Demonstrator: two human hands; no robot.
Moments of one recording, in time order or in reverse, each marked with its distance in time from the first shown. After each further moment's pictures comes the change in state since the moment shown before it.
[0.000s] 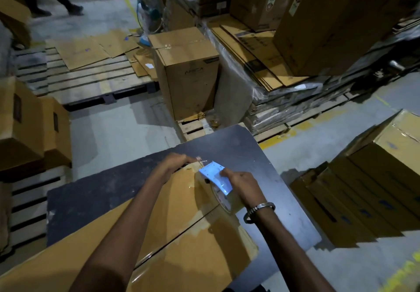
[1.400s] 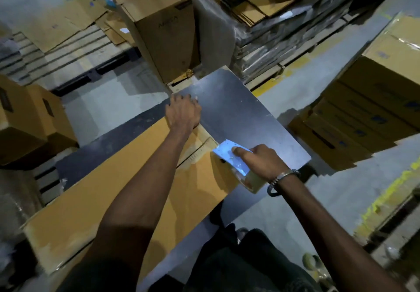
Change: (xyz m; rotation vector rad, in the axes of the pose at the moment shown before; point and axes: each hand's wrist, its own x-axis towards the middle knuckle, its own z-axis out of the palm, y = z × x) left_hand -0.033 0.002 0.107 1.068 0.663 0.509; right_hand -0.098 0.092 -0.068 -0.289 -0.001 0.104
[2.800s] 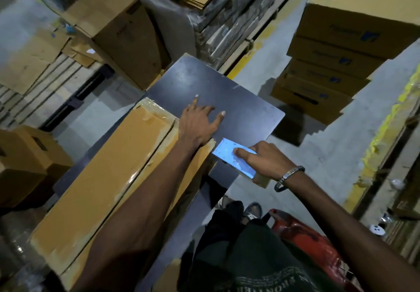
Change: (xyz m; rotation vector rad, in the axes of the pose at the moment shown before) left_hand -0.124 0.091 0.007 -0.072 -0.183 0.513; right_hand -0.073 0.123 -0.001 0.036 0.100 -0.012
